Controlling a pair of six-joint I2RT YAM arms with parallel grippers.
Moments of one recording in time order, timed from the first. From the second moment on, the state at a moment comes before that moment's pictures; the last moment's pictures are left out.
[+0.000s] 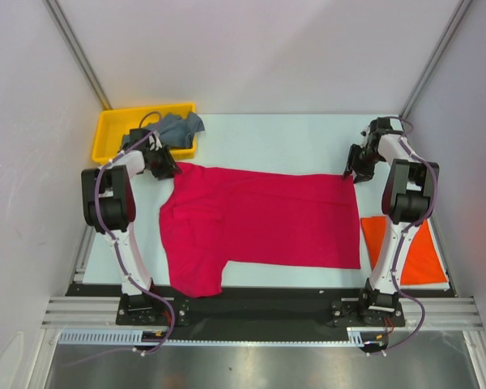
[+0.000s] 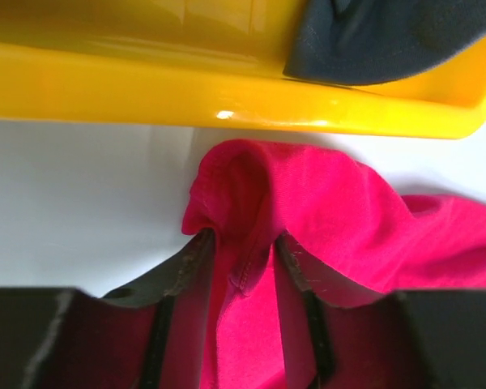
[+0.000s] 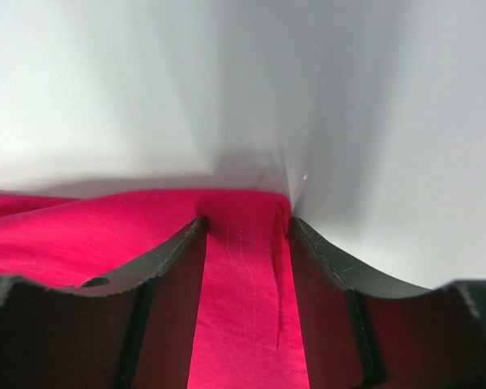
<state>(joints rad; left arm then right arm) 0.11 2.08 1.44 -0.35 0.35 -0.34 -0.13 2.20 1.73 -0.78 -0.23 0.16</state>
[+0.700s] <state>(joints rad) 0.15 2.11 1.42 -0.26 0.38 -0.49 -0.11 2.33 1.92 -0.79 -0.27 0.18</state>
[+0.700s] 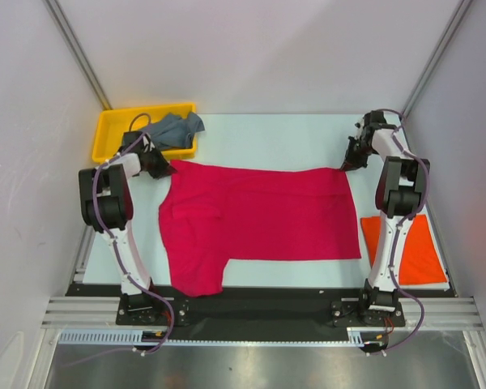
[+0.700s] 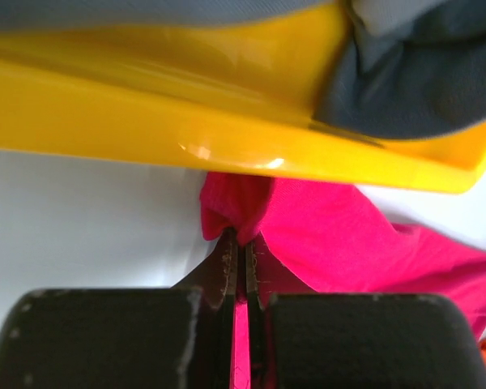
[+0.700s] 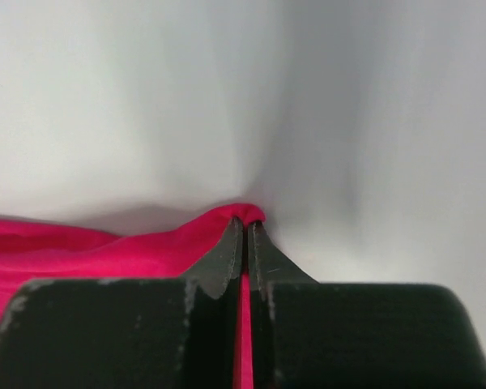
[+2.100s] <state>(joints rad) -0.32 1.56 1.12 -0.48 0.22 -0.30 -0.17 1.97 1.46 -0.60 -0.50 0.48</state>
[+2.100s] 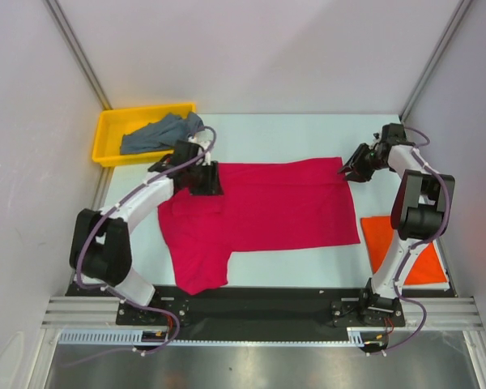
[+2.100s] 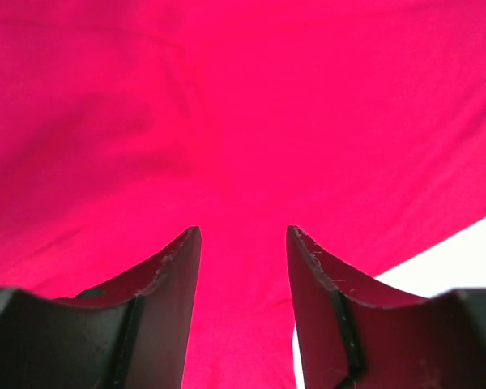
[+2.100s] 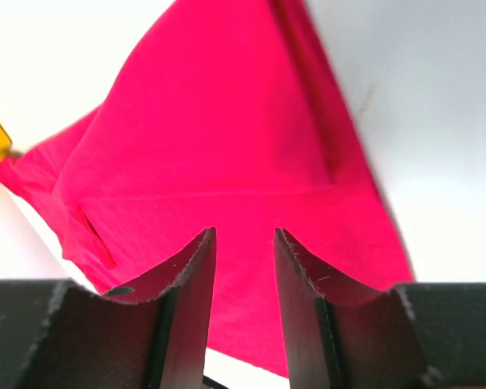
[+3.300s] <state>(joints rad) -0.49 1.90 1.28 -0.63 0.00 -0.24 -0.20 2.05 1.44 -0.54 -0.56 0.55</state>
